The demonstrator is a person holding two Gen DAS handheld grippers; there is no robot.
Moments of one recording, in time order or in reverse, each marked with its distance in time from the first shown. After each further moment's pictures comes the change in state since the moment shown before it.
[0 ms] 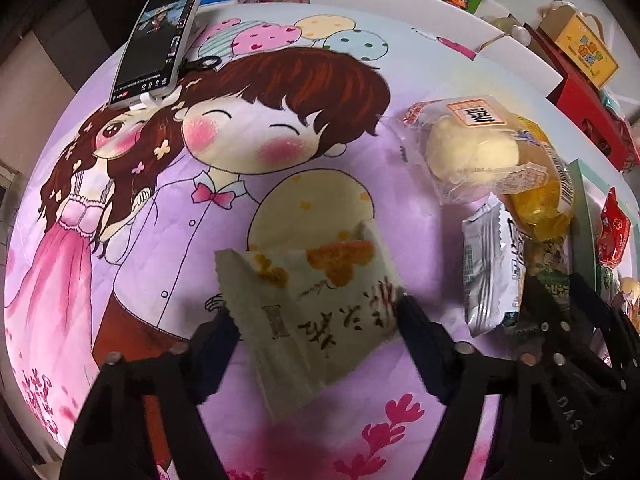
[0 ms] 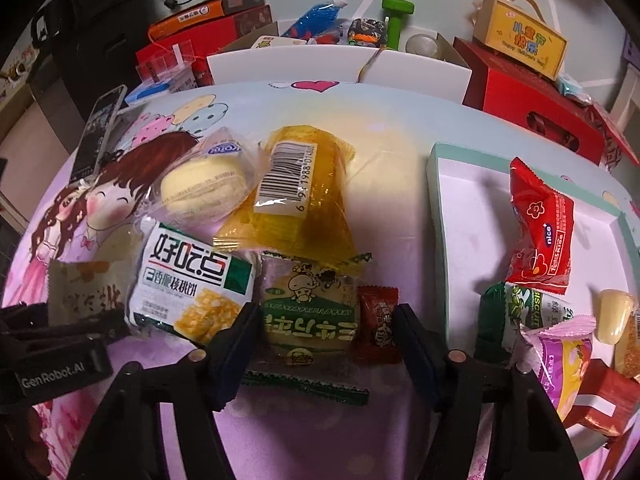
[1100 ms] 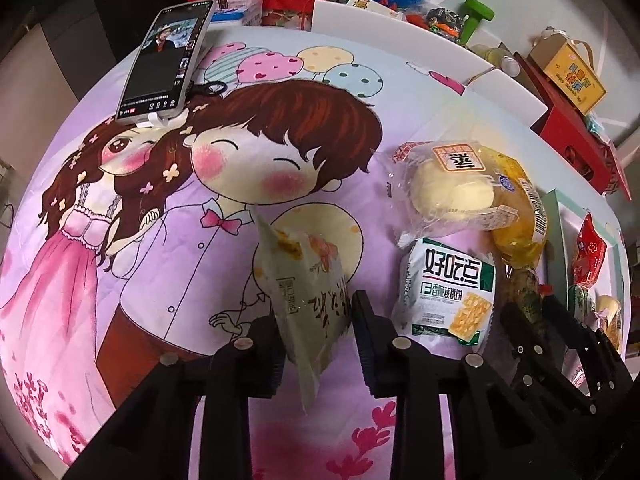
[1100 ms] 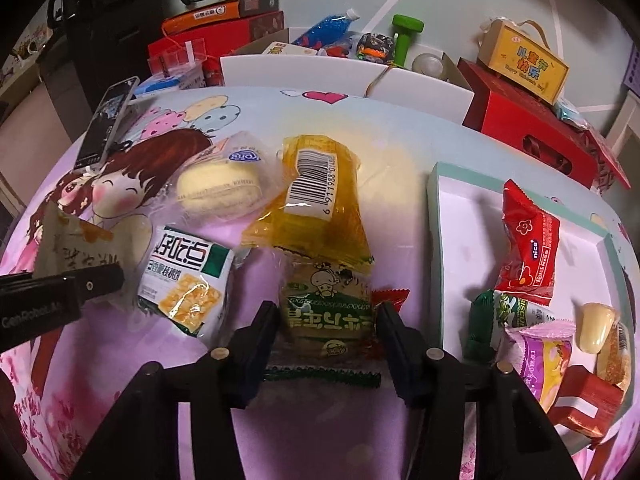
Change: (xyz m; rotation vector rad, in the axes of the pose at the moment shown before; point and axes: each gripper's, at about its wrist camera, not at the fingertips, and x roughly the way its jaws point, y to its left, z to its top) left arm -0.026 0.019 0.013 -0.037 -0.065 -0.067; right arm -0.014 0.011 -0.001 -0.060 -0.032 -0.038
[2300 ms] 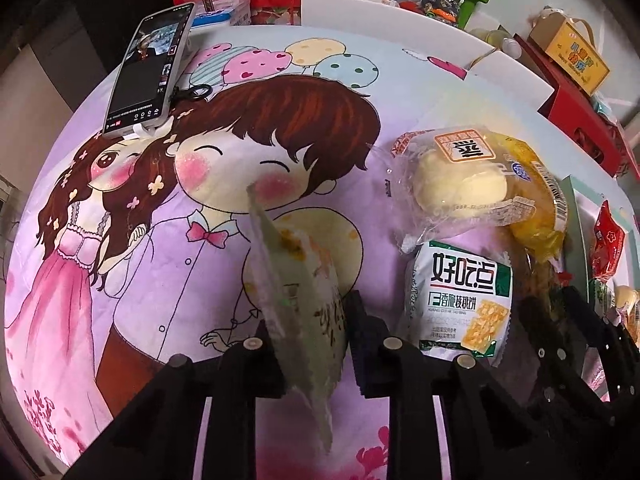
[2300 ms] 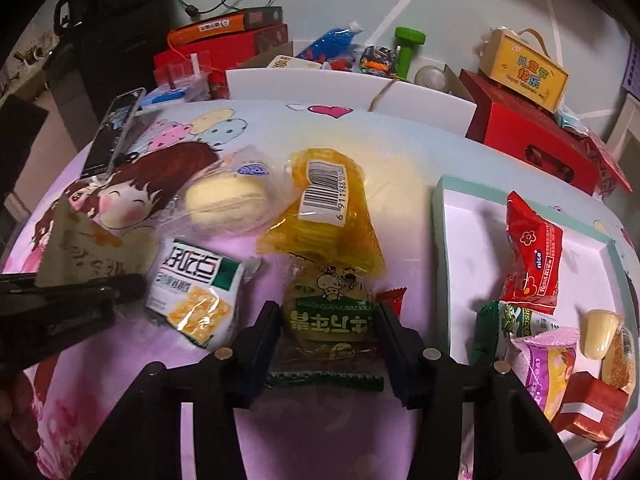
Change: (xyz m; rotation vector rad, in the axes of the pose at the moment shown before) left arm 0.027 -0.018 0.010 0.056 0.002 0.048; right arm -0.001 0.002 0.000 0.001 -0.048 0.018
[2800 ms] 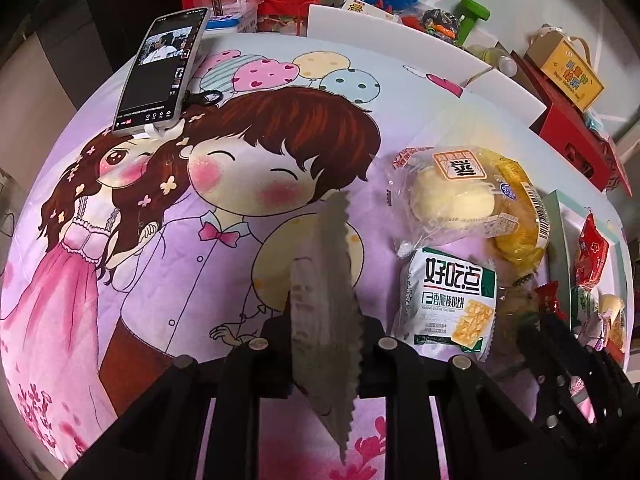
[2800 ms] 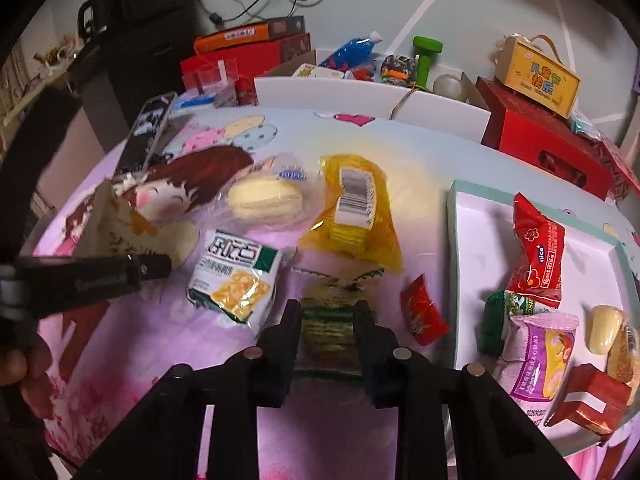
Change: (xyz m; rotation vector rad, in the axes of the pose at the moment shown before) left arm -0.019 0.018 -0.010 -0.034 -0.027 -0.042; right arm -0.021 0.007 -0.009 -0.026 -0.018 0.072
